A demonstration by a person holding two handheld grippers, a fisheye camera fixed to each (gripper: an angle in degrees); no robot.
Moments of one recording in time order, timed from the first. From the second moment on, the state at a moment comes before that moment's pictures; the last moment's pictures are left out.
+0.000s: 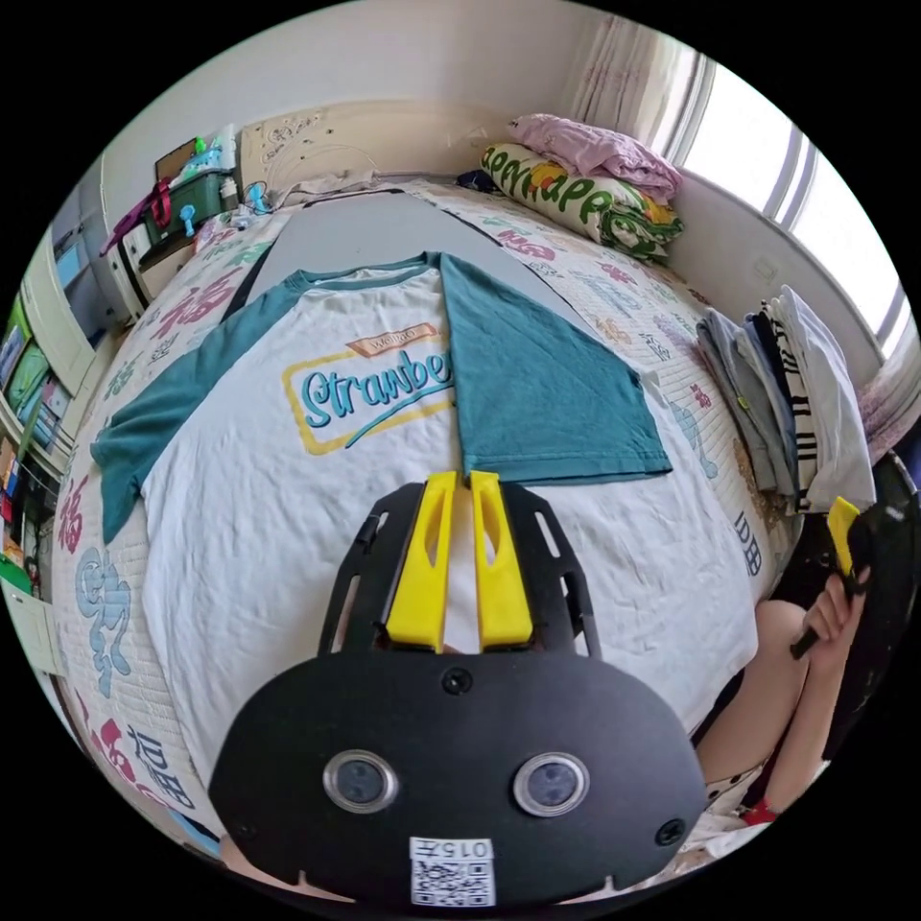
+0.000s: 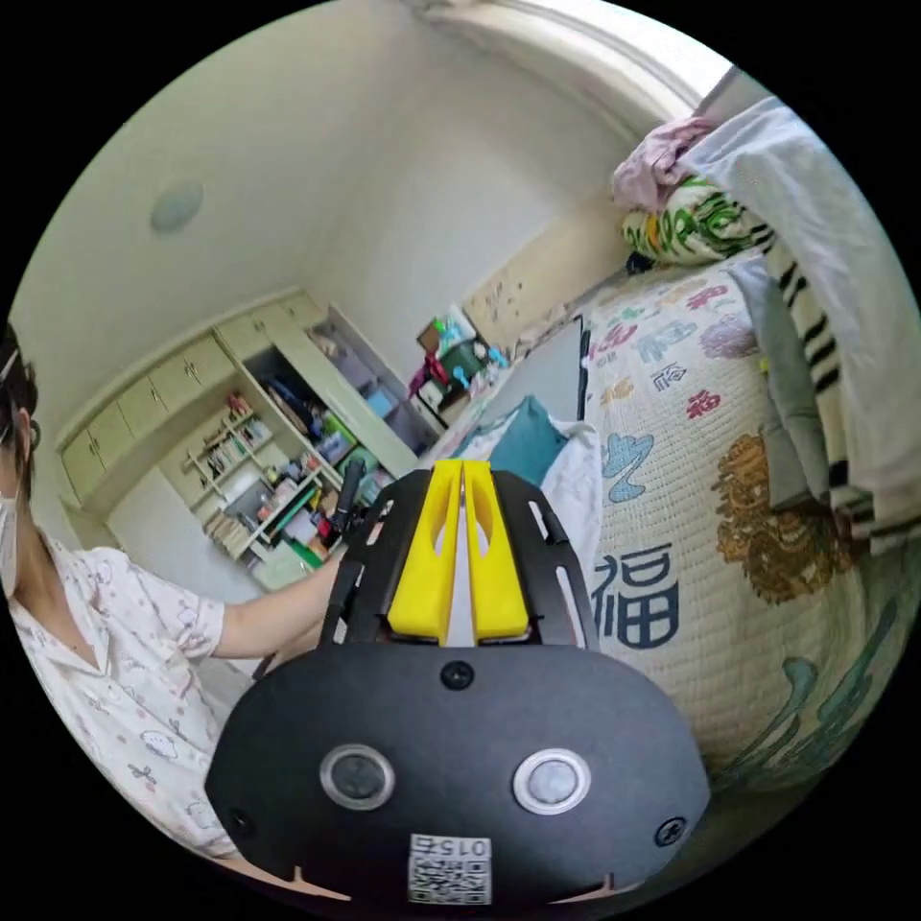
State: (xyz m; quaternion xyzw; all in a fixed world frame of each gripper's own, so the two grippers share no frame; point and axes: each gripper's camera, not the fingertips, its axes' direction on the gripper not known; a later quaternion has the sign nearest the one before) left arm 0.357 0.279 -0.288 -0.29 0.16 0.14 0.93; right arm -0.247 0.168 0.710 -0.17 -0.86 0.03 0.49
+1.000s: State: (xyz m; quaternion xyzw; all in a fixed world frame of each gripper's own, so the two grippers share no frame) left arm 0.158 0.111 -0.680 -0.12 0.15 -0.04 0.98; right arm 0.192 0.303 0.673 0.17 -0.88 0.33 0.31
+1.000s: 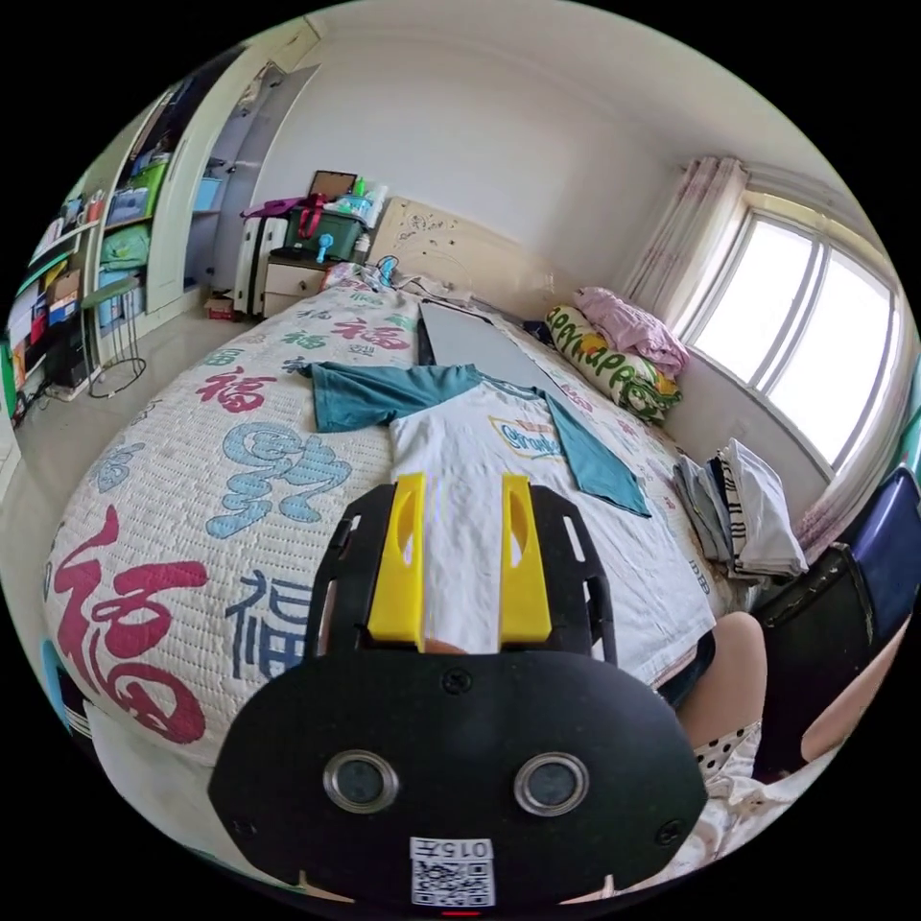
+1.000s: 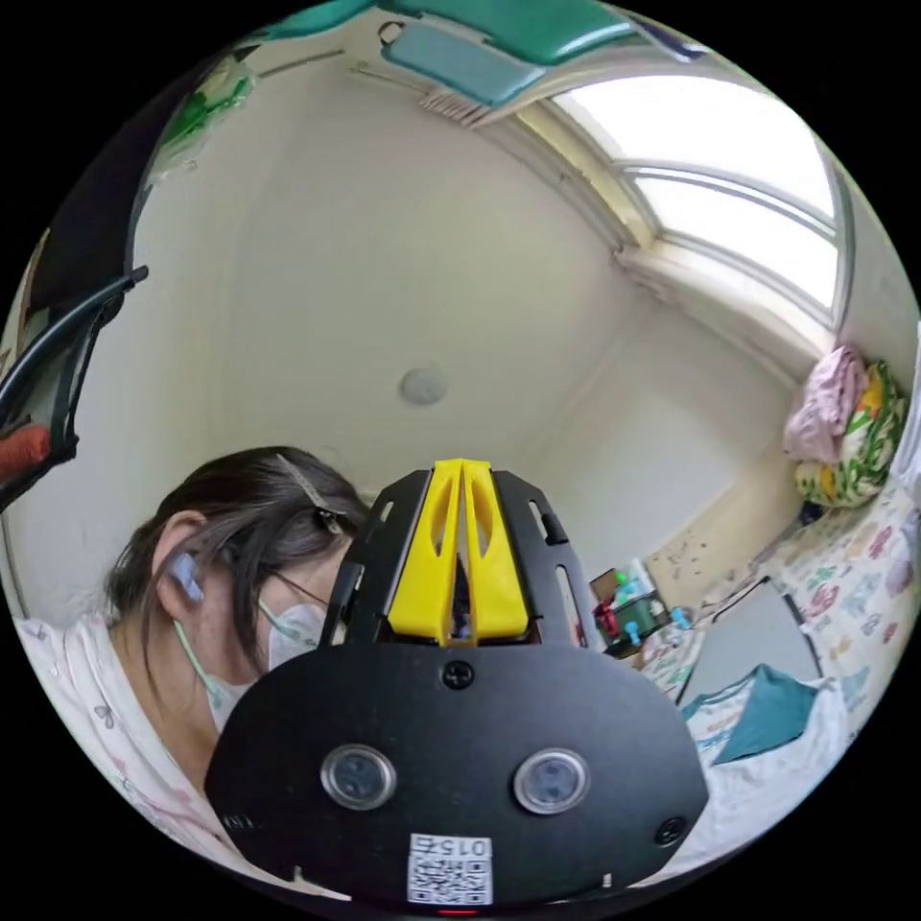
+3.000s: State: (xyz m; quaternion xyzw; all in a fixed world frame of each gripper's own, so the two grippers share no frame) left arm -0.024 -0.157 -0.730 -0.06 0.17 -0.36 0.91; right arm -1.235 0.464 0.225 -0.19 -0.68 -0.47 0.53
